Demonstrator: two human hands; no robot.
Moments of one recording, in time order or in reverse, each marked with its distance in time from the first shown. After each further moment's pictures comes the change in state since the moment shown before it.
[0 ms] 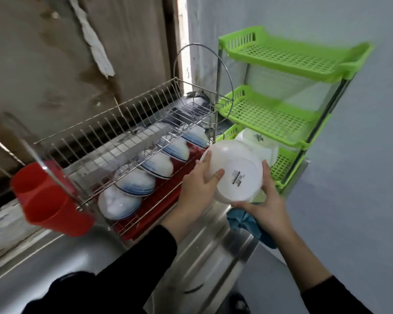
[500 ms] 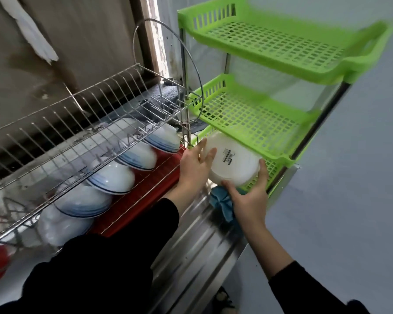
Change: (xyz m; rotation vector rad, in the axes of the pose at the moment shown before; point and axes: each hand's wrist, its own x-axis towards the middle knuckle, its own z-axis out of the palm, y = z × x) left_hand 0.124 -0.007 0.097 -0.042 0.063 -0.081; right_hand 0.090 0.048 -0.001 0.088 0.315 0.079
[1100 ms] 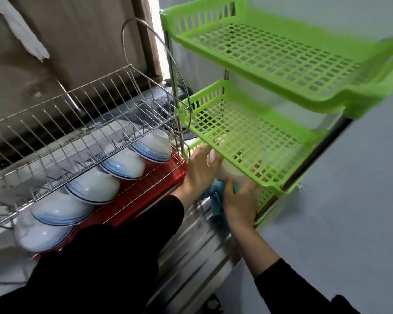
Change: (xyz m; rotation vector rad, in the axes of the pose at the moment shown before) left_hand 0.040 0.013 0.047 0.112 0.018 0.026; right_hand 0.056 -0.012 0.010 -0.272 -0.095 0.262
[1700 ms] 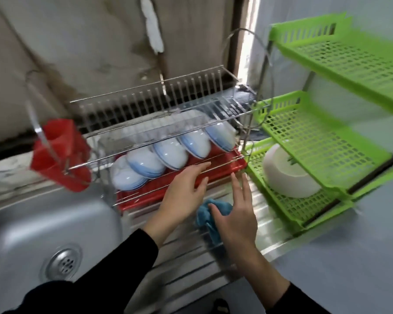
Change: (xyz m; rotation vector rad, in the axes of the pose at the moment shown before) left_hand -0.152 -0.043 -0.132 0.194 0.213 -0.024; right_hand -0.119 0.000 0.021 -0.189 -0.348 -0.647
